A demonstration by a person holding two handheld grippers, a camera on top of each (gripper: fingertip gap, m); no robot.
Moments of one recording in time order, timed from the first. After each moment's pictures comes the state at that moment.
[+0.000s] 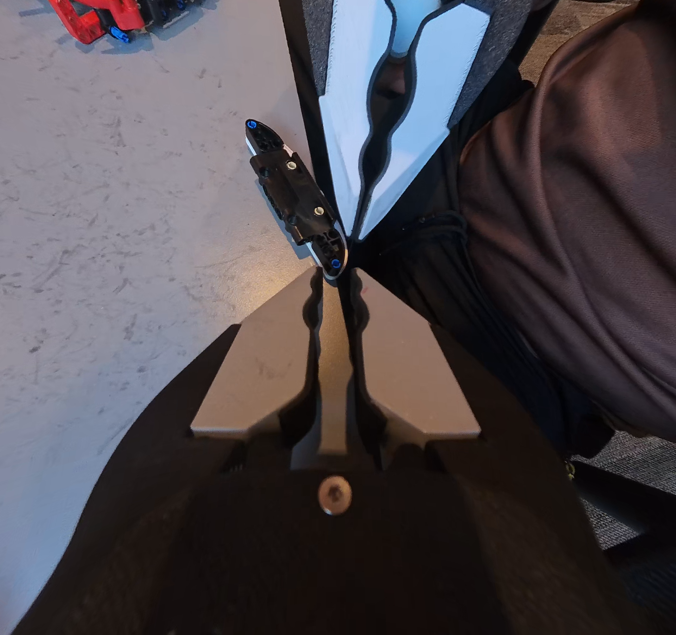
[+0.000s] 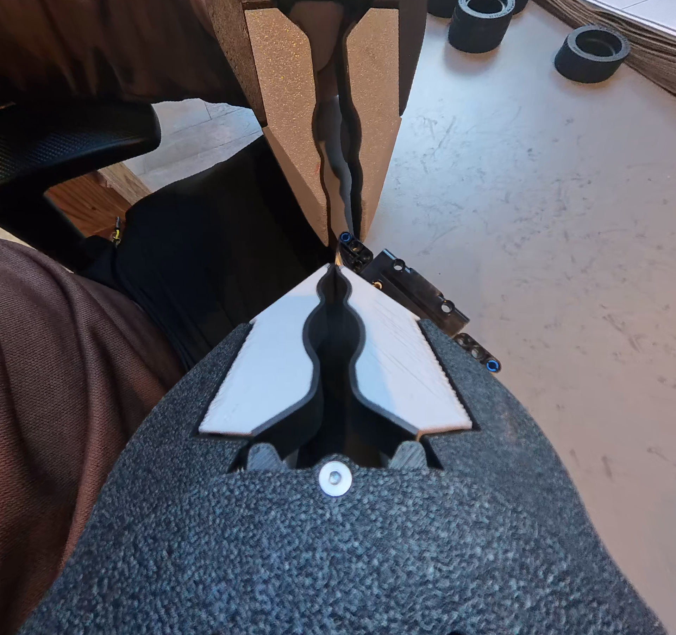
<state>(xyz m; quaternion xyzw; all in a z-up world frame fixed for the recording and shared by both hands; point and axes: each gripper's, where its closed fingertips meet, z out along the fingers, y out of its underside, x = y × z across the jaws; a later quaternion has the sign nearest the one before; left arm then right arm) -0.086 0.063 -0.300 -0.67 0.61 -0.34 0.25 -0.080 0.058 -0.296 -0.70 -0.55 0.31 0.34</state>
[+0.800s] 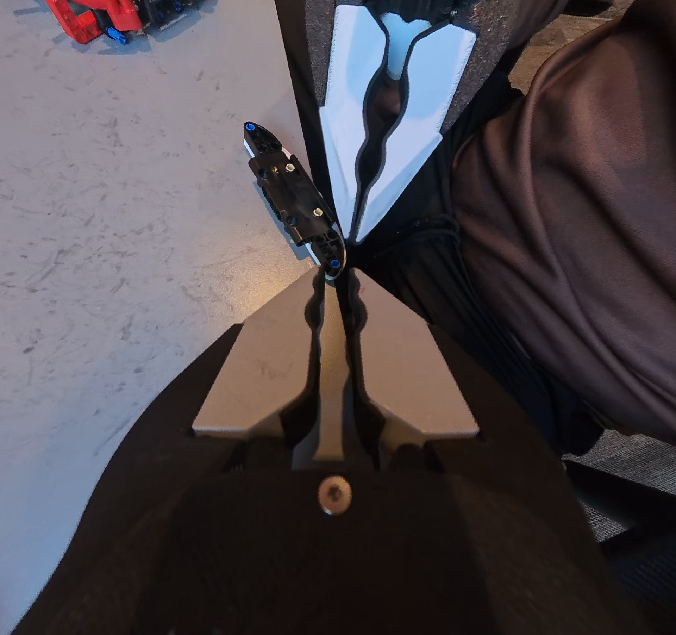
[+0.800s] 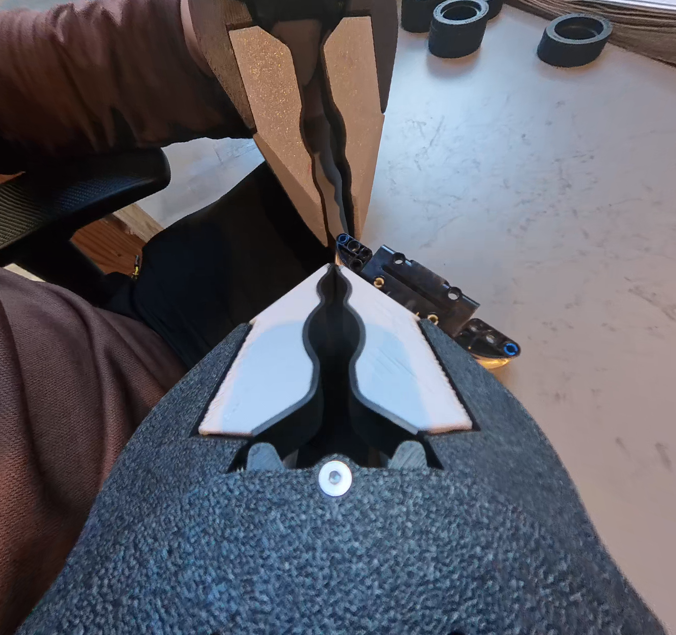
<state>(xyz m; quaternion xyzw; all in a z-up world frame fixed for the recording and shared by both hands) -0.086 0.062 -0.298 -0.67 0.61 -0.35 0.24 -0.081 0.058 -0.296 -0.71 -0.49 0.35 0.35</state>
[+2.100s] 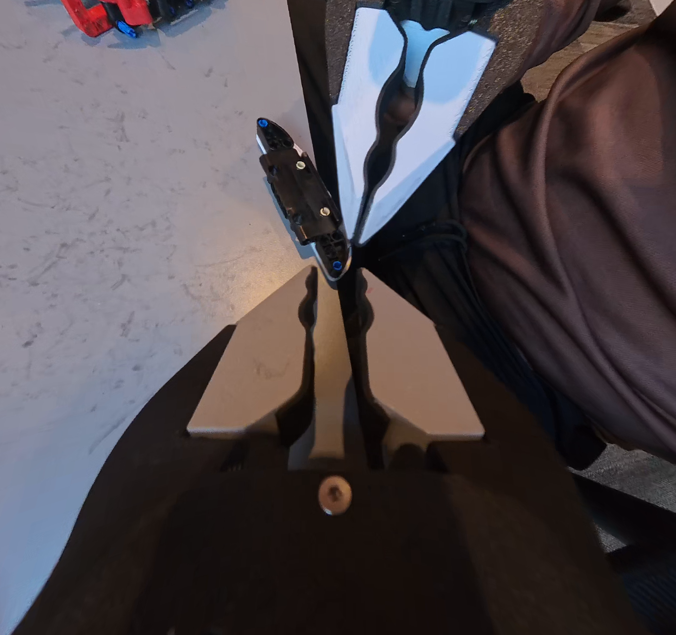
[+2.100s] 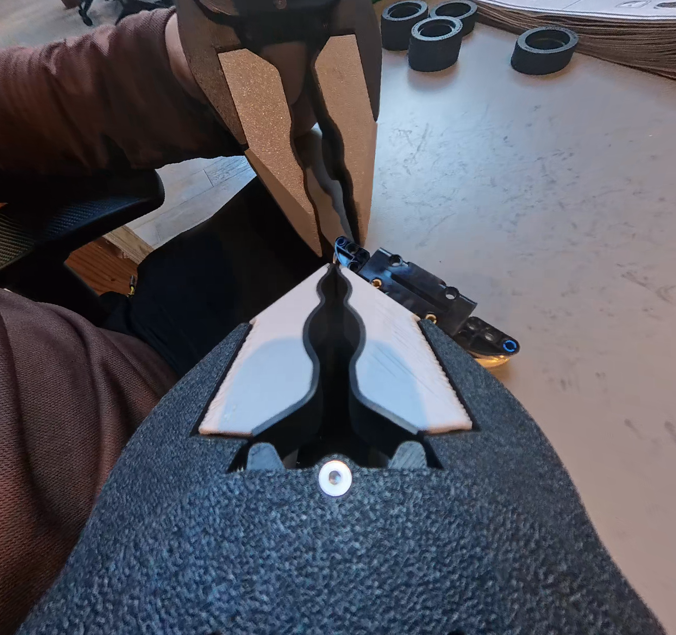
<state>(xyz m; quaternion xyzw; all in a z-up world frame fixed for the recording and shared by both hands) -0.085 0.064 -0.300 -0.68 0.60 -0.34 0.24 -0.081 0.060 -0.294 -0.72 -0.46 0.36 0.37</state>
